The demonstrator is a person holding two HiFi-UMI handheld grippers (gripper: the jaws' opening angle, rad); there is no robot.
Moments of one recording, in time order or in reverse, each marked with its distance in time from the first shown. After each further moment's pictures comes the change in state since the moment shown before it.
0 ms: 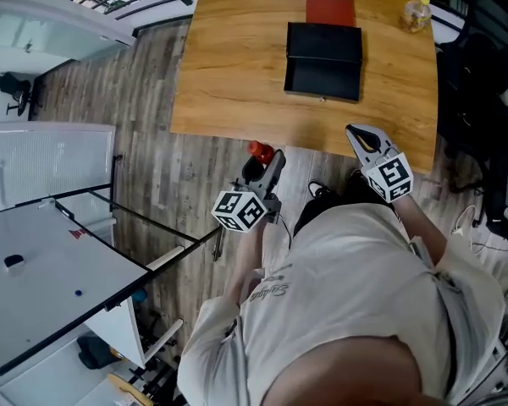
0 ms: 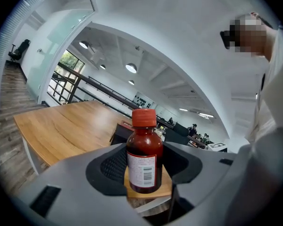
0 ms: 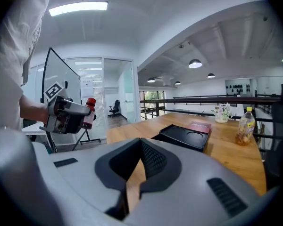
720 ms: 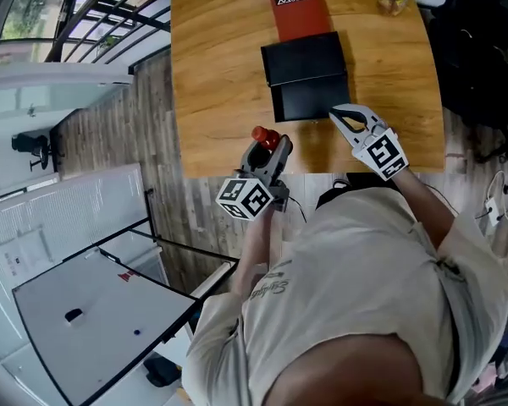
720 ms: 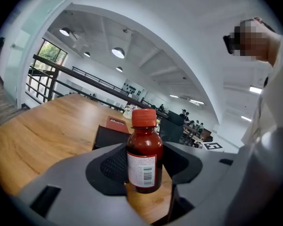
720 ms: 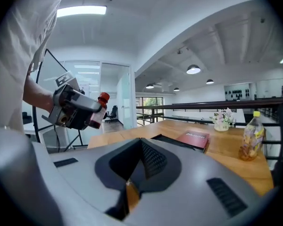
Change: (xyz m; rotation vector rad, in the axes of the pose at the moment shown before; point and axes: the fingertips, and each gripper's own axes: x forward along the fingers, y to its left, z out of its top) left arm 0.160 -0.011 0.047 0.093 0.181 -0.103; right arm 0.068 -0.101 0.018 -0.032 -0.080 -0.006
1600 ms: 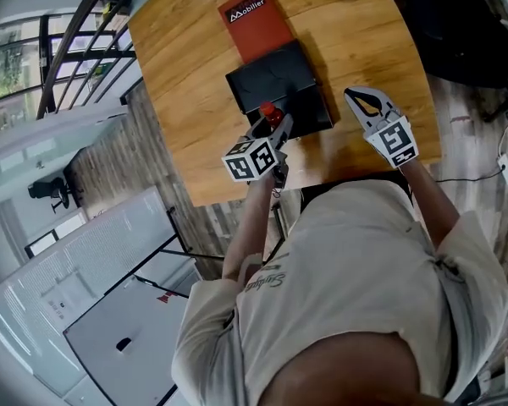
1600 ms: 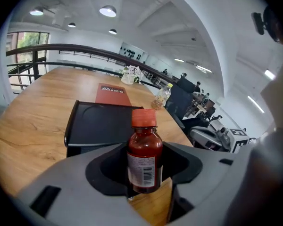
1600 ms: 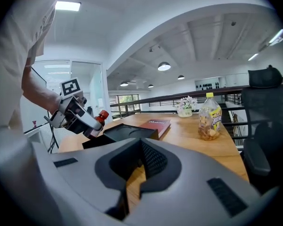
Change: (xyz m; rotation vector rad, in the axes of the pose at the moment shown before) left arm 0.171 0.028 -0.049 0.057 0.479 0.050; right arm -0.053 -0.135 -0.064 0.170 0.040 -0.284
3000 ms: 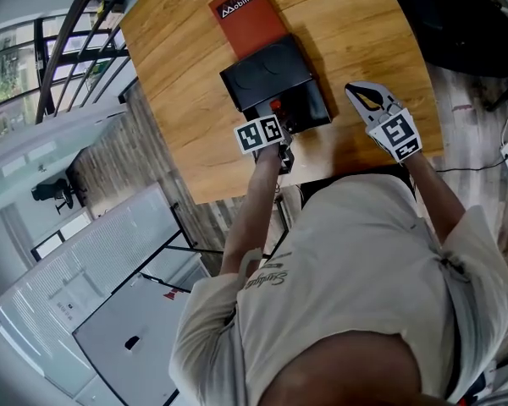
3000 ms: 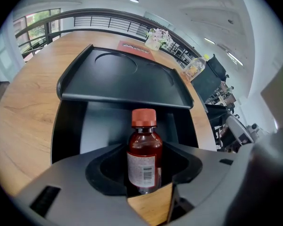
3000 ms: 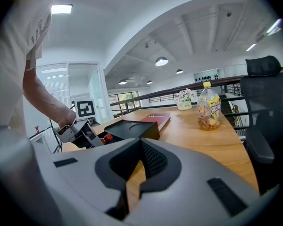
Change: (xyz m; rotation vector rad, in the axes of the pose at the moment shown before) left arm 0.061 0.053 -0.082 -0.212 0.334 0.150; right arm -0.001 -0.007 -0.022 0.070 0.038 0.020
